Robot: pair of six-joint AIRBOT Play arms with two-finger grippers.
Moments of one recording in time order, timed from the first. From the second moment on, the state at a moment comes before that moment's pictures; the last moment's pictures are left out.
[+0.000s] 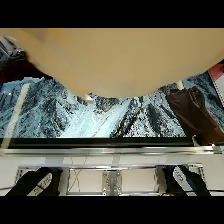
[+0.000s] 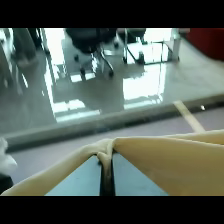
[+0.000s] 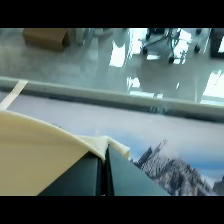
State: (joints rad) left arm -0.05 -0.93 2.03 1.35 -1.12 -1.36; right arm -0.45 -0.87 1.97 -0.89 1.31 1.25
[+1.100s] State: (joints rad) left arm -0.05 -1.66 1.72 1.48 -0.83 -1.52; right arm -0.05 -1.58 1.57 -1.20 0.77 1.42
